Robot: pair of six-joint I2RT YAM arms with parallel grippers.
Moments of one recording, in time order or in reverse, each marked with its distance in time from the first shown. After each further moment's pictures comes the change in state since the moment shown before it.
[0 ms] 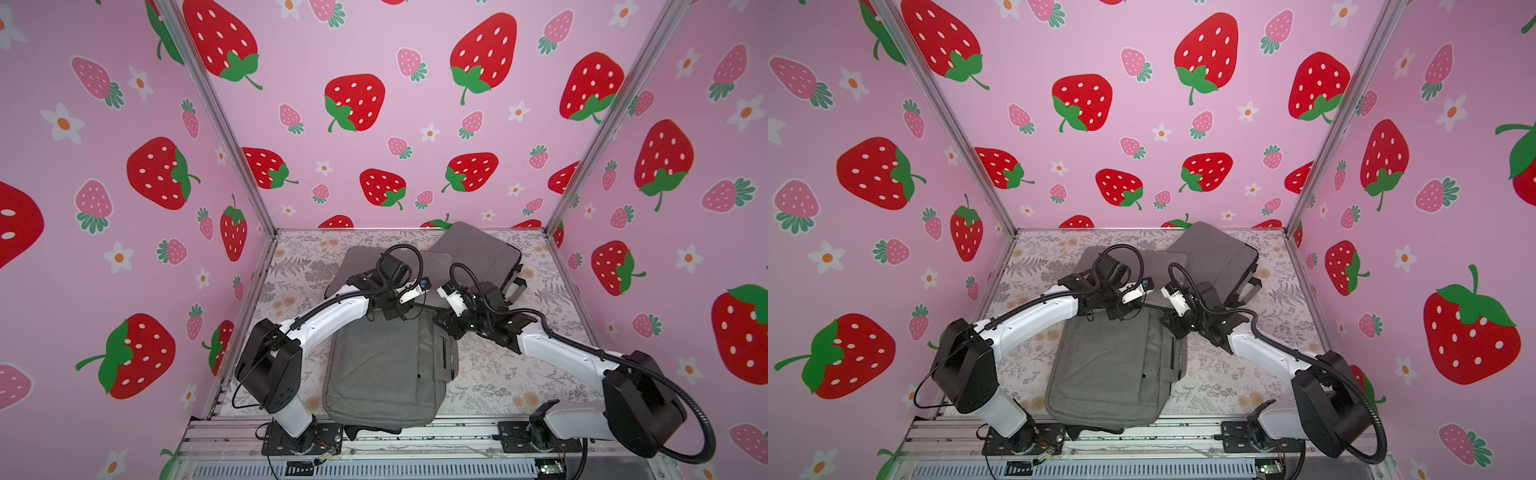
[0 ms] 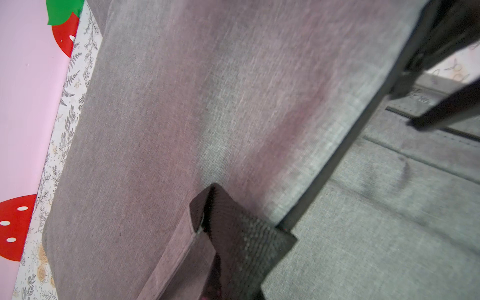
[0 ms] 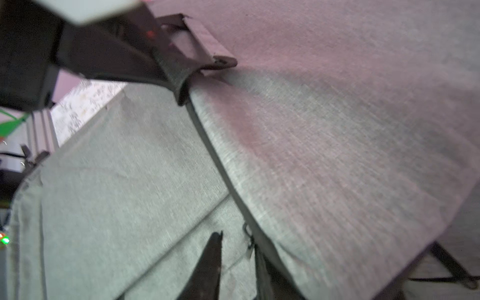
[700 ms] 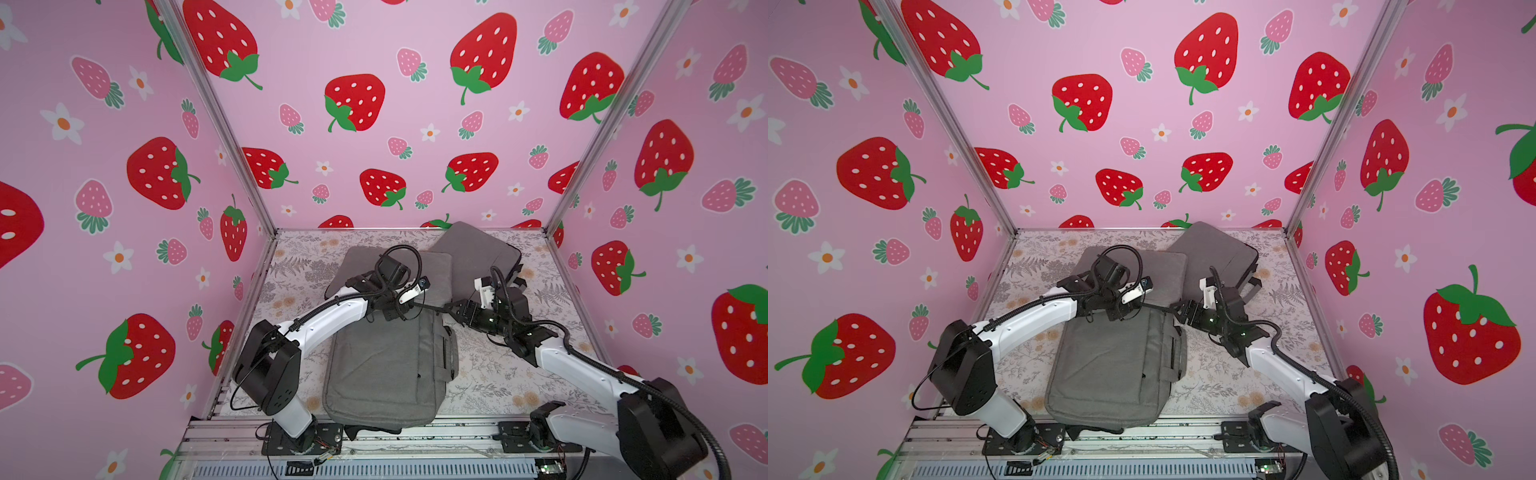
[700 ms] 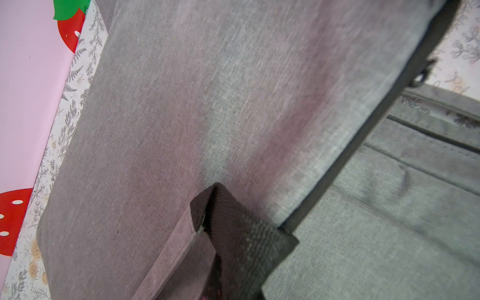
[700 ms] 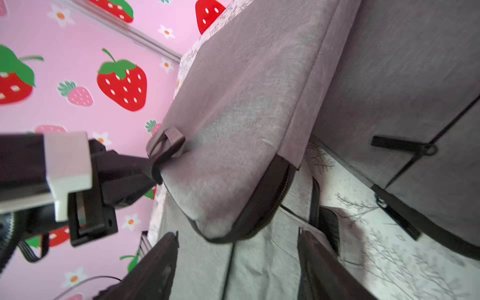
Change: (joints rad) left arm 0.001 -0.012 -0.029 0.032 0.002 -0.048; right arm -0.143 -0.103 -0.157 0.243 -0.063 0.790
